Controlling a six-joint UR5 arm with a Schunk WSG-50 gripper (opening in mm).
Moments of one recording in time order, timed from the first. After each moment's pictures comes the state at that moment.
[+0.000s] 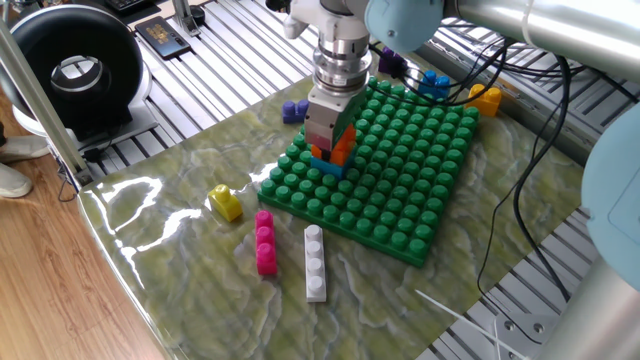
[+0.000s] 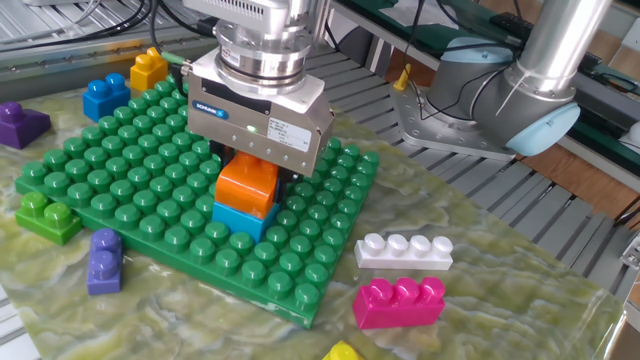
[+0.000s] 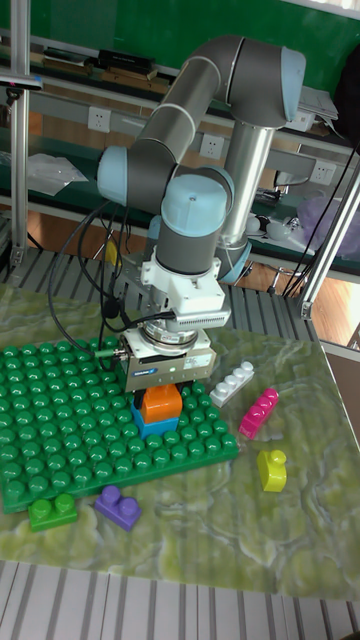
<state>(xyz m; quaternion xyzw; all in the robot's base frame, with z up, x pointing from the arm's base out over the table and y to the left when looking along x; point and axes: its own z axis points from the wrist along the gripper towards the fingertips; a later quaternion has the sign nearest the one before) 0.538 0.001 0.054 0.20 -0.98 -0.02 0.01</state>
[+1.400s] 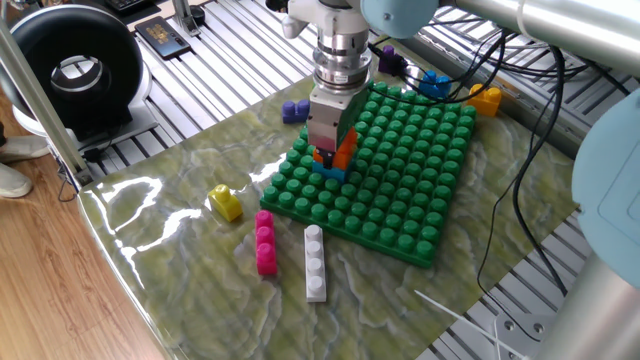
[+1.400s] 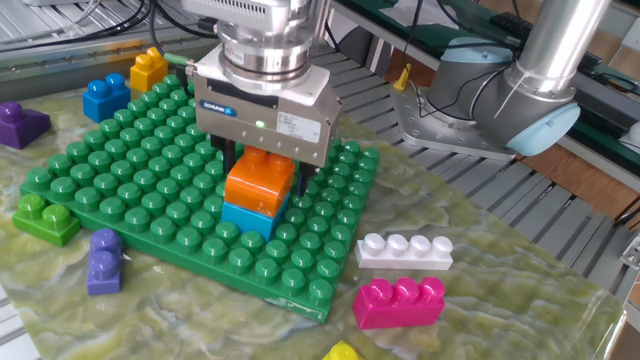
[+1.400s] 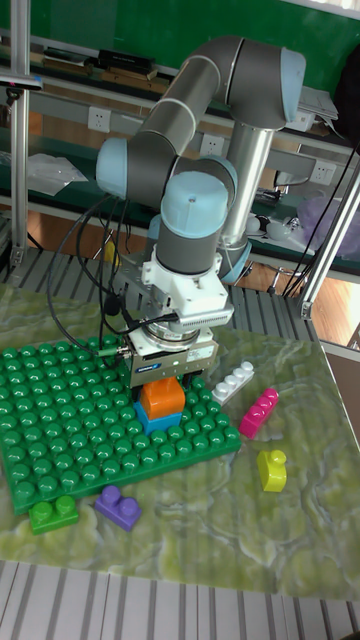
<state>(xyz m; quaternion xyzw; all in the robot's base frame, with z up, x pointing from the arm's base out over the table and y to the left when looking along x) 0.521 0.006 0.070 0.22 -0.97 -0.03 0.05</state>
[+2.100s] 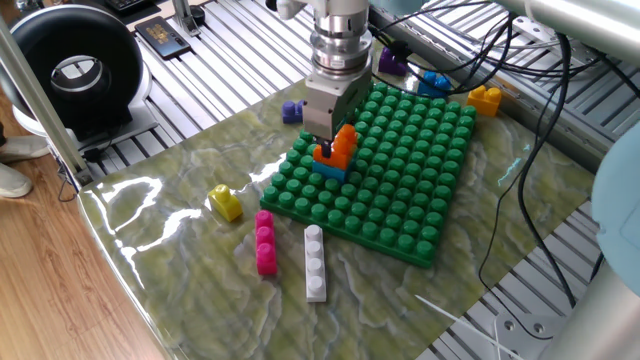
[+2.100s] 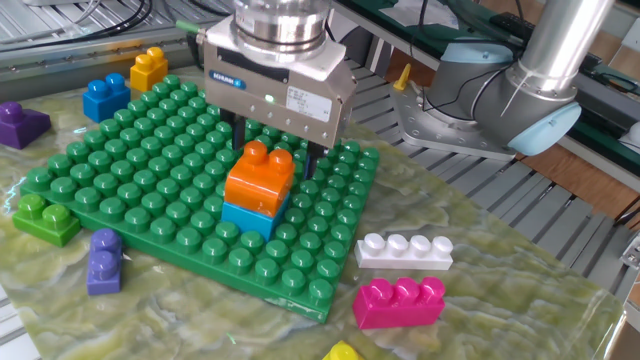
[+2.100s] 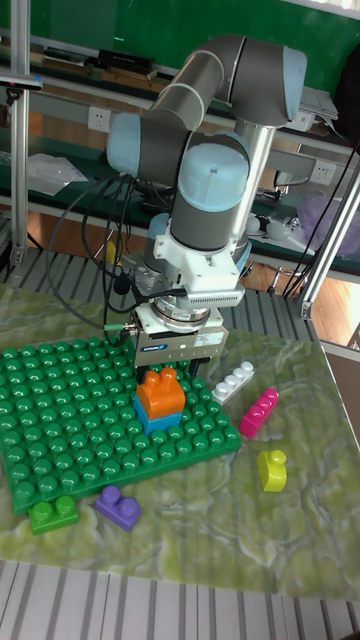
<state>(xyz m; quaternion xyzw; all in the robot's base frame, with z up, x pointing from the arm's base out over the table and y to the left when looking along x) 0.520 0.006 0.101 0.17 -0.98 -0.01 0.04</state>
